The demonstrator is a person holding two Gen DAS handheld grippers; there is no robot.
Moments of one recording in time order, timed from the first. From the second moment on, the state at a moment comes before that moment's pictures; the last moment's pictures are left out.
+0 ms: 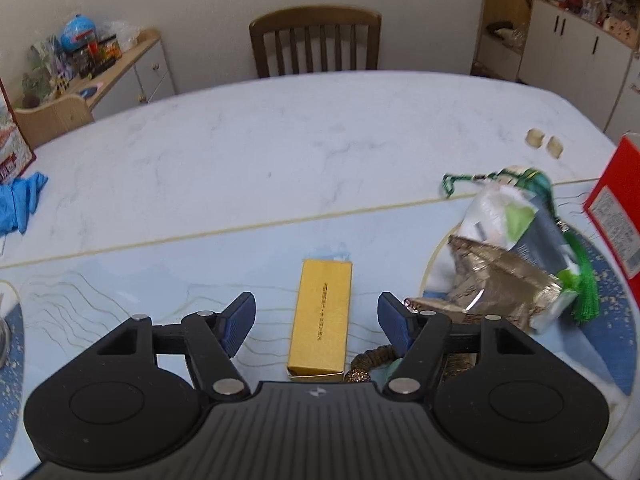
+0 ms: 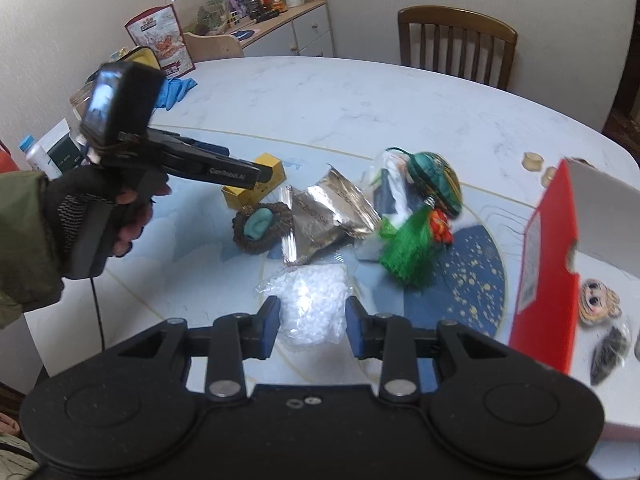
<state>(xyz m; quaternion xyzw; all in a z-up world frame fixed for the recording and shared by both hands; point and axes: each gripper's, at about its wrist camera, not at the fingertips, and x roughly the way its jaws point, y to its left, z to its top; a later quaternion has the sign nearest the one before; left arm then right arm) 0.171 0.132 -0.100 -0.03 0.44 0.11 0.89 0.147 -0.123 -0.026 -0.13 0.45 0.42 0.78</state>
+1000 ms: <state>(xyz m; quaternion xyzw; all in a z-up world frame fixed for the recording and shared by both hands) 0.153 0.110 -0.070 -0.03 0.44 0.14 0.89 0.182 -0.232 0.017 -0.08 0.44 0.35 0.82</state>
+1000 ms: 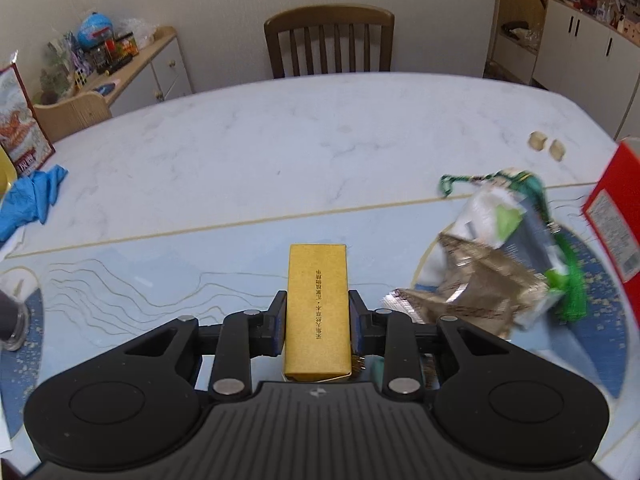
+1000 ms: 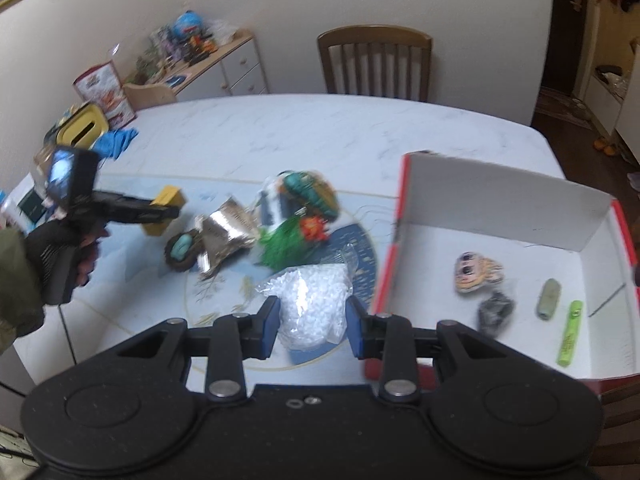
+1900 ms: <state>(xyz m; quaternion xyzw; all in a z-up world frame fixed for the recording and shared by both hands) 0.208 -0.145 0.012 -0.02 0.41 -0.03 0.91 0.294 -0.373 0.005 -0.06 0.43 0.30 0.85</state>
